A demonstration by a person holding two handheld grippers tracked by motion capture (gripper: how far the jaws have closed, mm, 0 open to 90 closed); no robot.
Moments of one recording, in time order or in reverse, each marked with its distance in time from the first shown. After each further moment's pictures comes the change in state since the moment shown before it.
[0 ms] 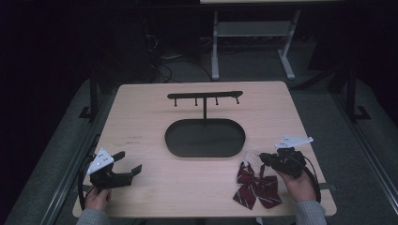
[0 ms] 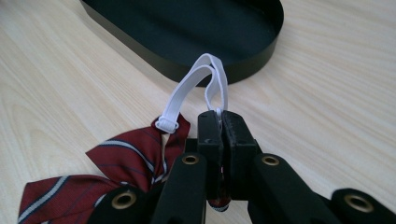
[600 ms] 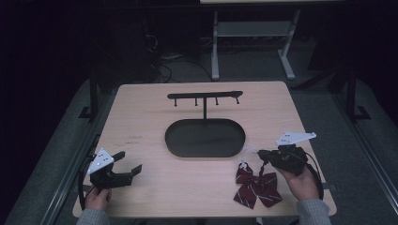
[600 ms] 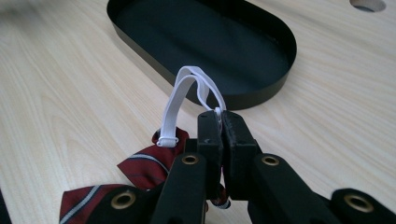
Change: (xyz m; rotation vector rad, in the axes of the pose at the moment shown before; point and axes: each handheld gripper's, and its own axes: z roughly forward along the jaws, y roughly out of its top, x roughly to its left) left arm 0.000 0.000 0.000 -0.001 0.002 -0.004; right arm 0.007 0.018 -0.016 -0.030 0.052 -0.052
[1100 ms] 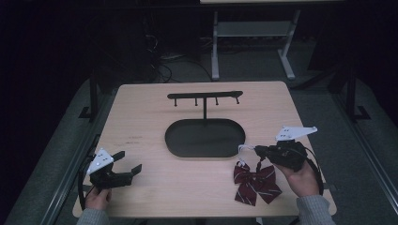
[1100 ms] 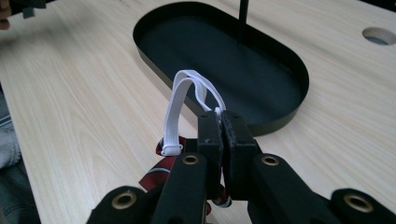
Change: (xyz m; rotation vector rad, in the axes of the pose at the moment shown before) left arm -0.001 0.001 -0.001 -0.005 0.003 -0.005; right arm 0.007 0.022 -0.010 -0.041 0.055 -0.032
